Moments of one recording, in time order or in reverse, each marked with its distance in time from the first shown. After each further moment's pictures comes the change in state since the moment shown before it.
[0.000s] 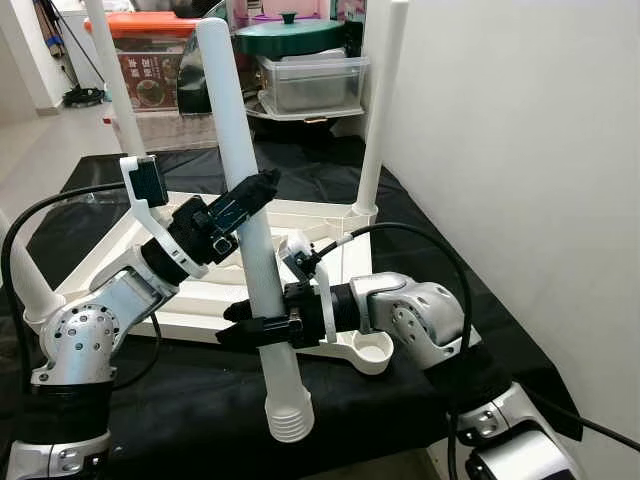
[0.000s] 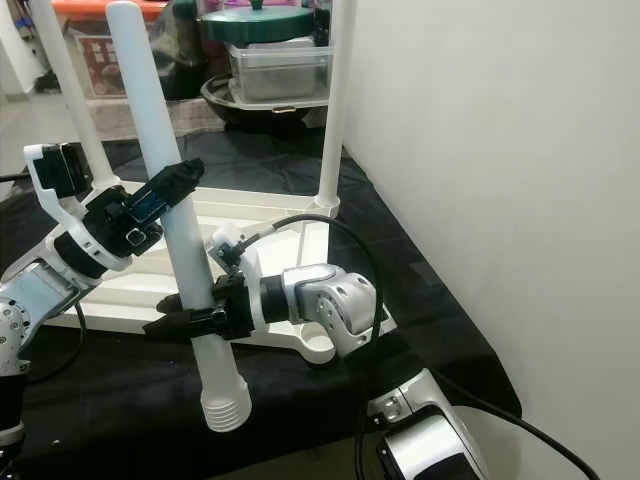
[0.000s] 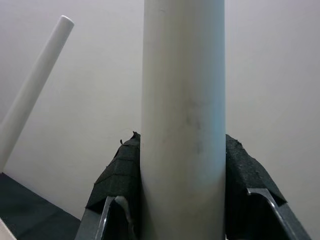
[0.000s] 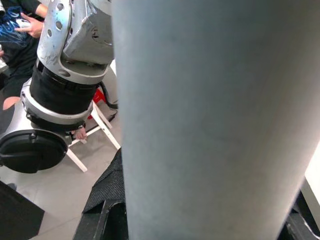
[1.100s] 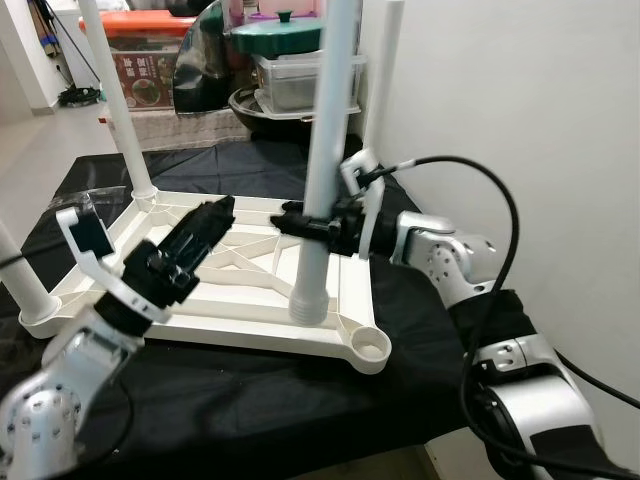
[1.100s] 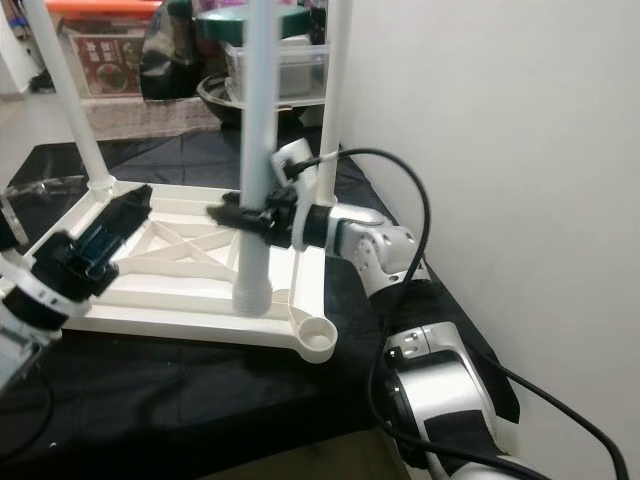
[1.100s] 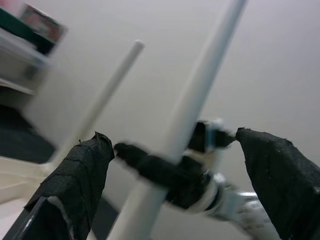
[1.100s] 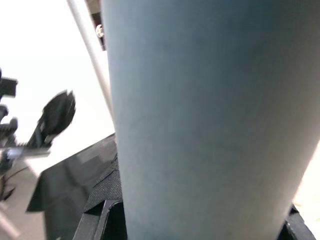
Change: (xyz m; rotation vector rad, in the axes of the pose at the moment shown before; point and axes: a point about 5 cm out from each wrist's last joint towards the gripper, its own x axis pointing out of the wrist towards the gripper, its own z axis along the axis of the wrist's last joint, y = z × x) left arm -0.061 -0.016 -0.015 0.027 -0.139 0.255; right arm -0.070 -0.049 0.065 -0.119 -0.314 -0.448
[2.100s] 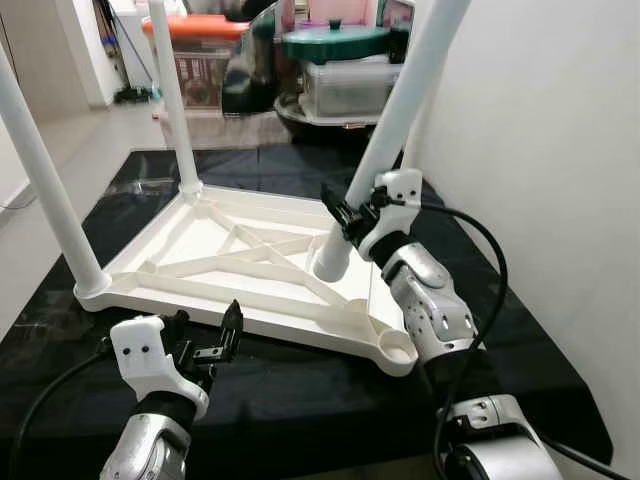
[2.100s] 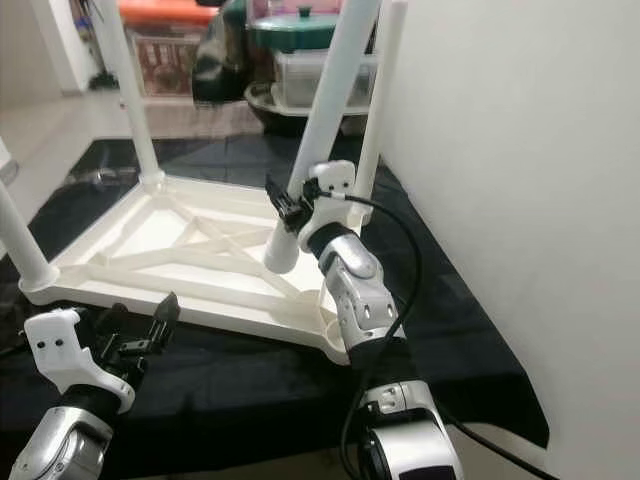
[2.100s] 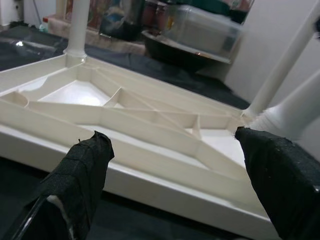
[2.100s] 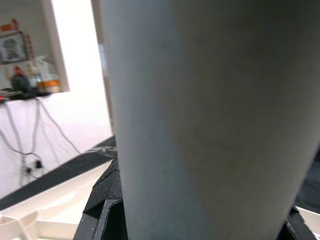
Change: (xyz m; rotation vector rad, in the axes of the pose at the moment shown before) left arm -0.051 0.005 -0.082 0.430 0.092 0.721; right arm -0.015 -0.011 -0.030 -0.210 -0.306 -0.605
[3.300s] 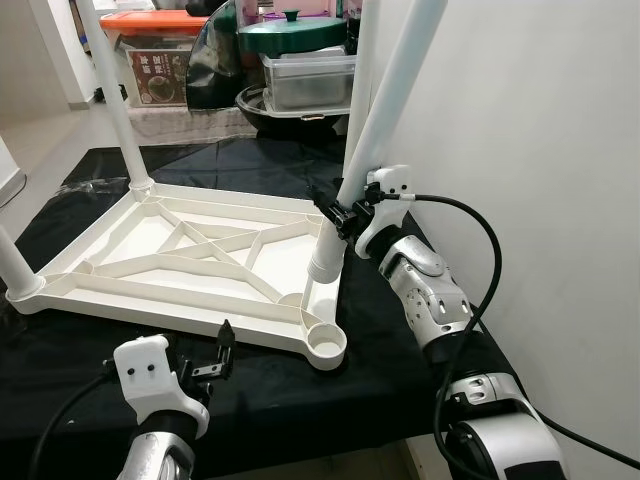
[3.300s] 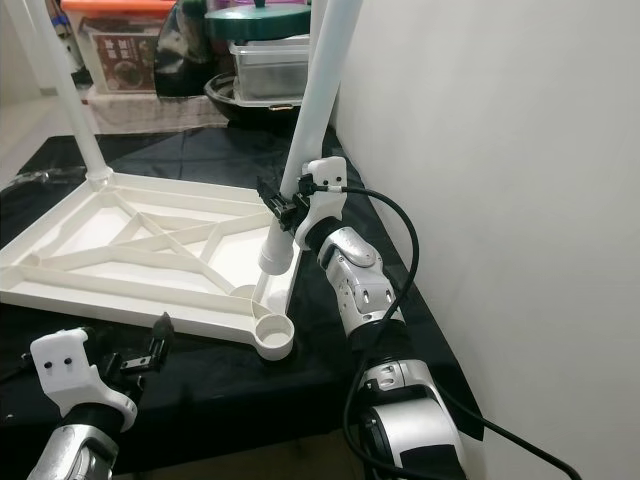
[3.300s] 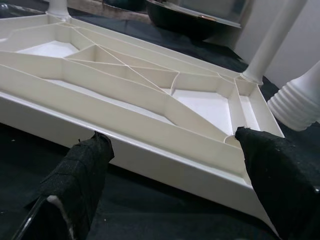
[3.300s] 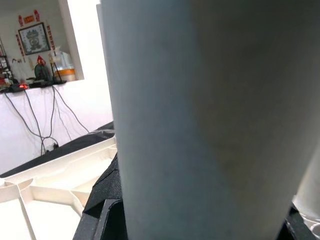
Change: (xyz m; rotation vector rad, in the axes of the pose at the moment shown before) left arm -0.009 0.000 -0.019 0.027 0.051 0.100; right arm 0.011 0.001 -0.004 0.020 0.045 0.128
